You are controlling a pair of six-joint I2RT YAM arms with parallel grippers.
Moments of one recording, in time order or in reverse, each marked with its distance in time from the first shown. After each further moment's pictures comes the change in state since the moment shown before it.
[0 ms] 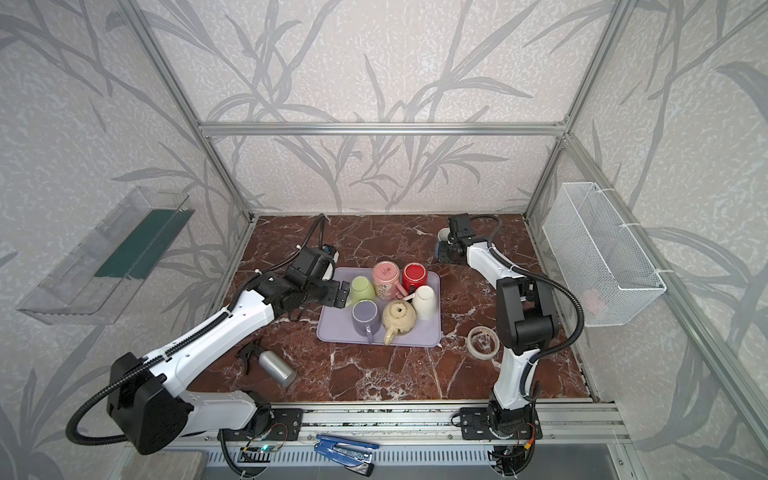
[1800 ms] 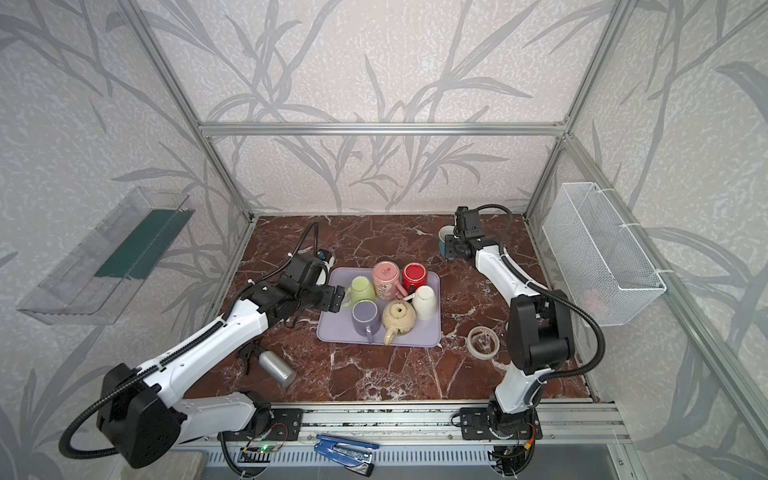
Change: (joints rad) left arm 0.031 -0.099 -0.114 0.092 0.018 0.061; right arm -0.006 -0.217 -0.088 0.034 0.086 -0.108
